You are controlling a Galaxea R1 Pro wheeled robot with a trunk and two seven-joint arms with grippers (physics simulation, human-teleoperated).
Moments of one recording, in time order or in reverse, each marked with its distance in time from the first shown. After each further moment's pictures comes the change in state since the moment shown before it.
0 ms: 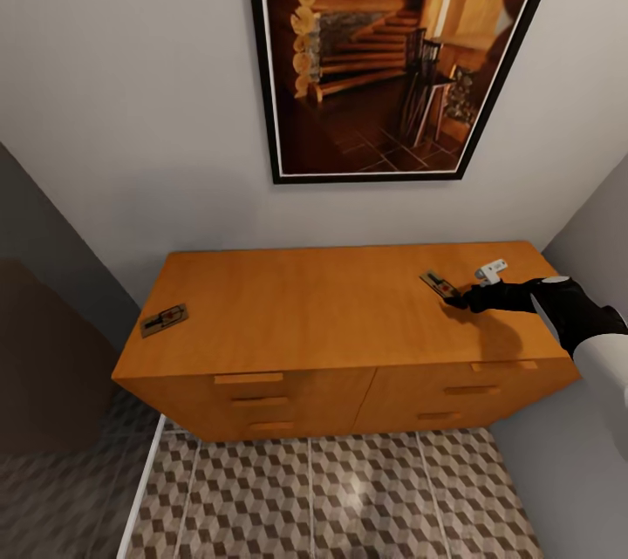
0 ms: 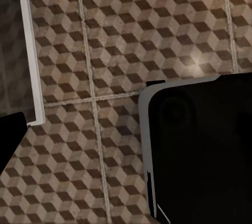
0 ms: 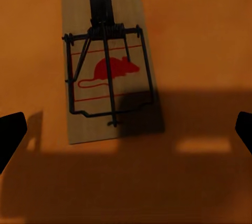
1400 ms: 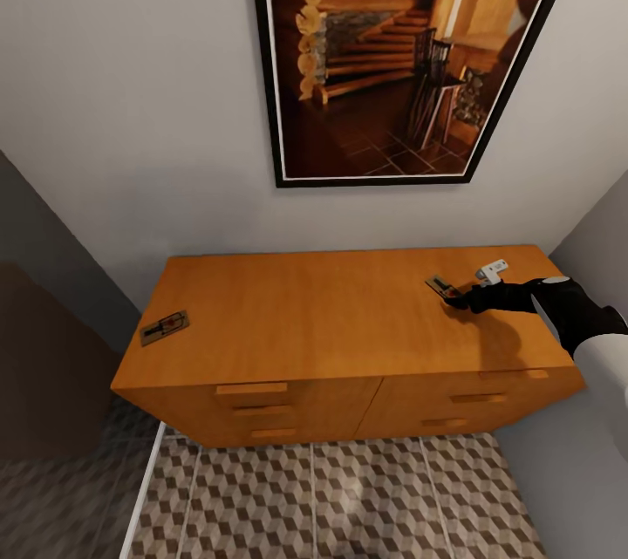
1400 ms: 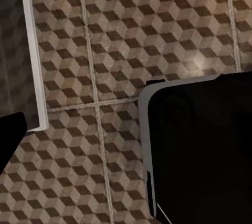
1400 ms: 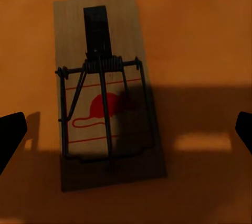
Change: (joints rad) left arm 0.000 0.000 0.000 0.000 0.000 0.000 -0.001; right arm 0.000 -0.002 0.000 0.003 0.001 -0.001 -0.003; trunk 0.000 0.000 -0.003
